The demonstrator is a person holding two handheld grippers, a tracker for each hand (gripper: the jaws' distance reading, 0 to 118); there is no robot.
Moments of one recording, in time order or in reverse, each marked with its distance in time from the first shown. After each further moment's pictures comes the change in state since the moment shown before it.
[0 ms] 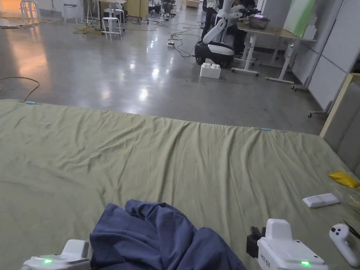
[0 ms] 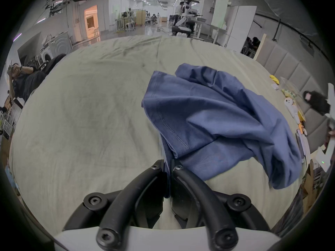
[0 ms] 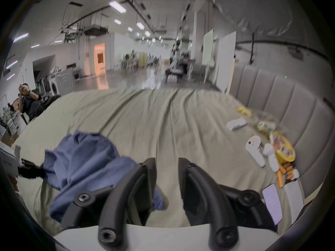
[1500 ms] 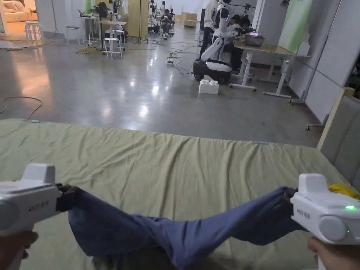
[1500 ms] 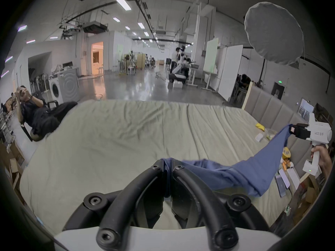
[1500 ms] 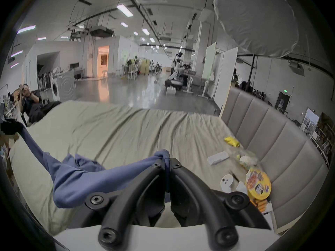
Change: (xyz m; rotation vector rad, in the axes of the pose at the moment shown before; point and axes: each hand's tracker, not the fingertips) left arm -0.047 0.138 0.168 0.421 -0.002 -0.009; right arm 0.049 0.135 0.083 0.160 -0.055 0.074
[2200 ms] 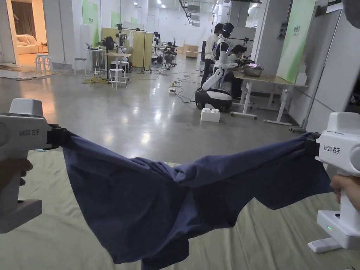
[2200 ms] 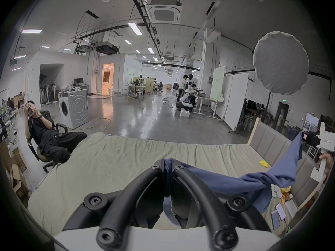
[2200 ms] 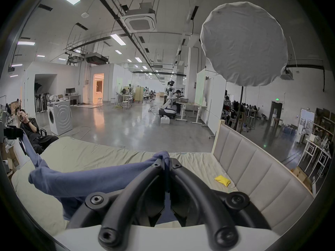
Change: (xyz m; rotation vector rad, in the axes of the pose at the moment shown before) left arm -0.021 0.160 0.037 0.209 0.055 0.050; right arm 0.019 0.166 0.046 0.247 -0.061 0.001
